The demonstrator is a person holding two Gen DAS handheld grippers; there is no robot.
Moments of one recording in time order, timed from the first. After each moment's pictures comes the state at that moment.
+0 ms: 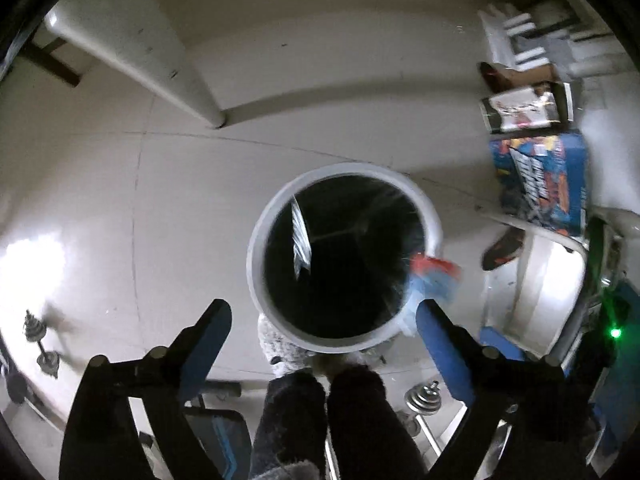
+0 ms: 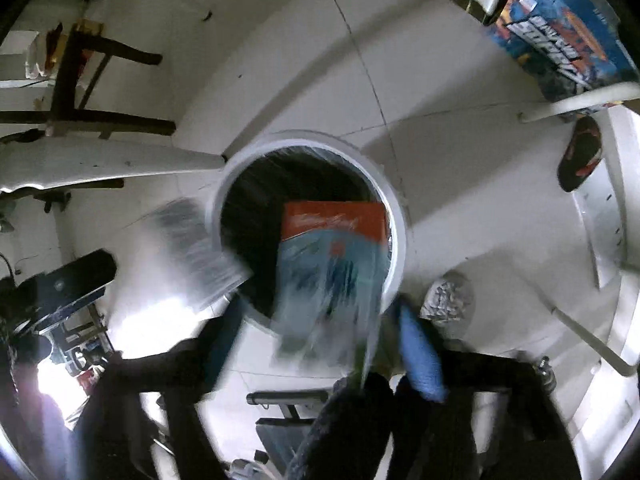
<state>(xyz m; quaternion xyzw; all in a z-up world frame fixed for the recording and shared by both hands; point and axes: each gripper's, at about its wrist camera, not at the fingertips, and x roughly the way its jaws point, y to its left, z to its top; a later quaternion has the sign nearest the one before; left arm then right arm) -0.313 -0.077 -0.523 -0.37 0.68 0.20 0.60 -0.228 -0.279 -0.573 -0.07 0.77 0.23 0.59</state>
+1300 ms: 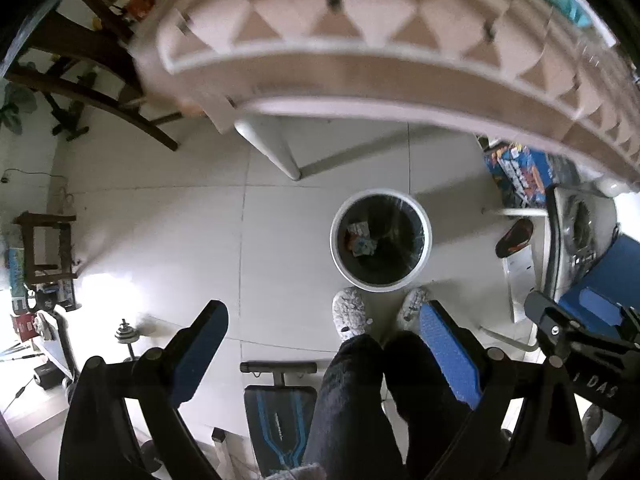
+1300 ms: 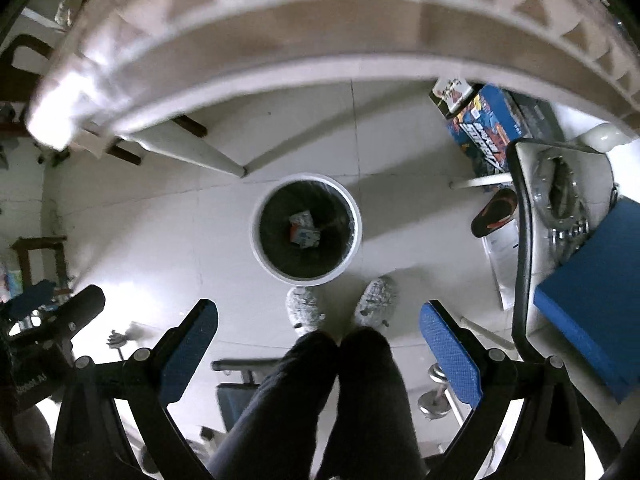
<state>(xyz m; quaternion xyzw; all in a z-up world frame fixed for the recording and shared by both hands) -0.354 -0.117 -0.223 -0.24 0.66 0.26 0.67 -0.263 -0.277 -0.259 -0.19 0.70 0.25 0.65</state>
